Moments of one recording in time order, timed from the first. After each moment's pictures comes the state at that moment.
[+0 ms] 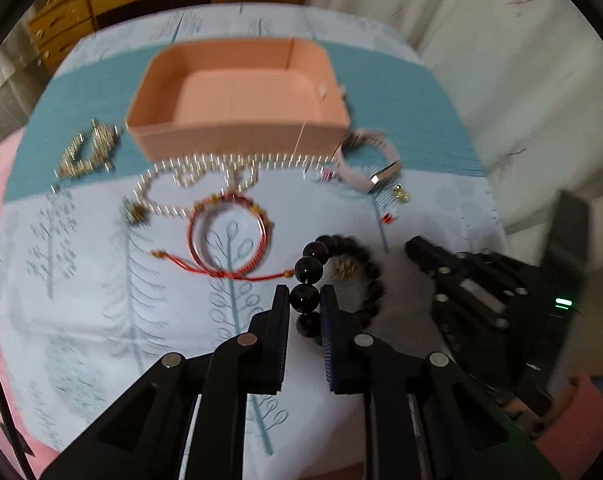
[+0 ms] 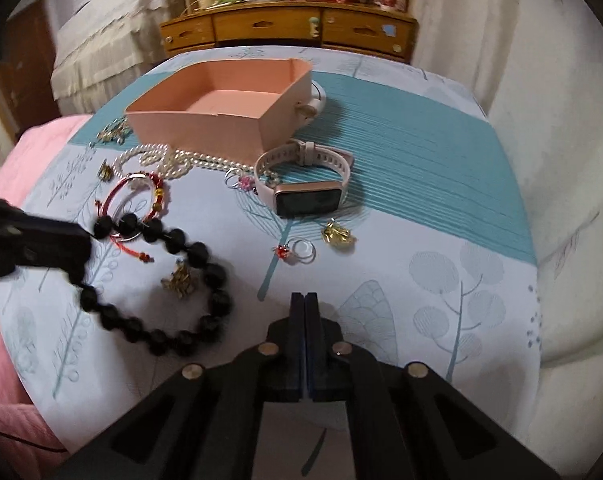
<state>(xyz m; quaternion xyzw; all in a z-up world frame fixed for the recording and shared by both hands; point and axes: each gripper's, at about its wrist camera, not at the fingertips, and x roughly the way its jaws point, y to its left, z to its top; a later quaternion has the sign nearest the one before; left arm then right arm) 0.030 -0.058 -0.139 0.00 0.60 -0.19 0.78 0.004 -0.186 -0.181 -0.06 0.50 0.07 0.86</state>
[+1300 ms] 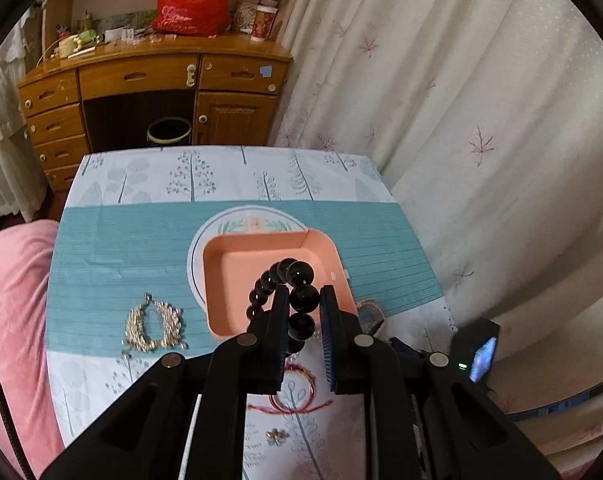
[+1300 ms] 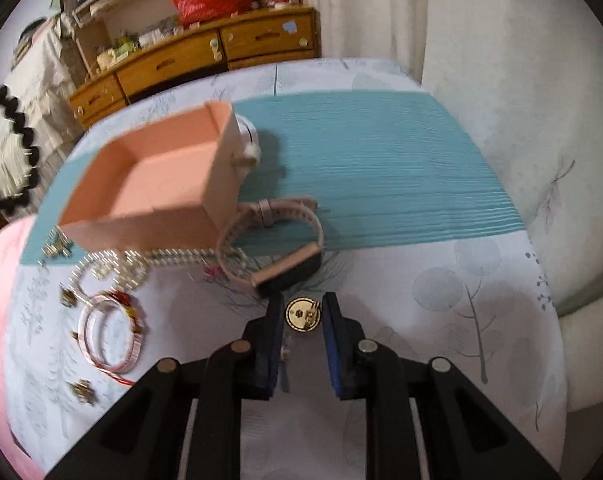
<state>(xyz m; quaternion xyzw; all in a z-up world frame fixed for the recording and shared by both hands) 0.123 0.044 -0.021 -0.05 0.47 -0.27 0.84 0.038 -0.171 -0.166 0.07 0.48 -0.08 0.87</state>
